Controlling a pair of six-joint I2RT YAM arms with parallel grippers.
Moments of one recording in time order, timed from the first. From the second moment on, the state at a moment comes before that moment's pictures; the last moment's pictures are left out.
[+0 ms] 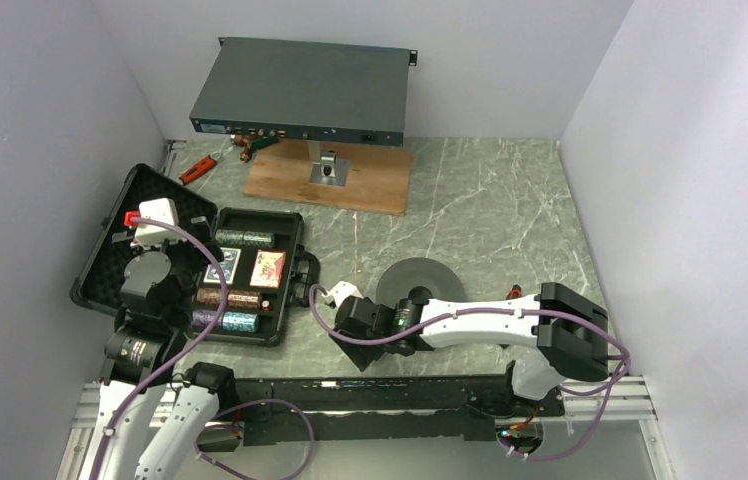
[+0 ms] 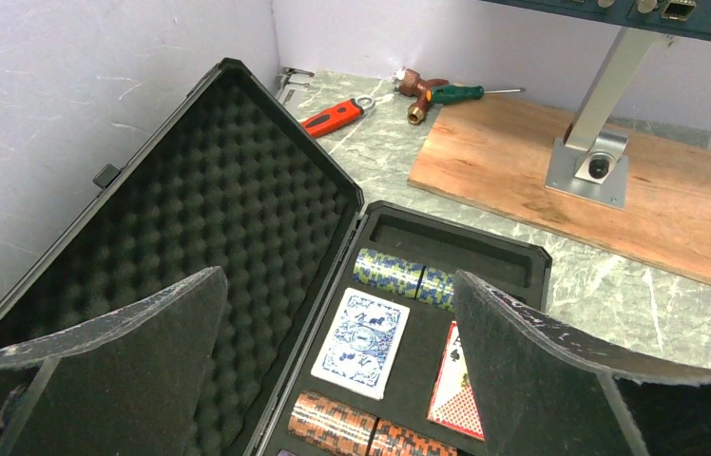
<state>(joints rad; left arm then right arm) -0.22 0.48 0.84 -0.46 -0.48 -0.07 1.30 1.54 0.94 -0.45 0.18 0.43</state>
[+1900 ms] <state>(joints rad) -0.22 0.49 0.84 -0.46 -0.48 -0.07 1.30 1.67 0.98 -0.37 0.07 0.30</state>
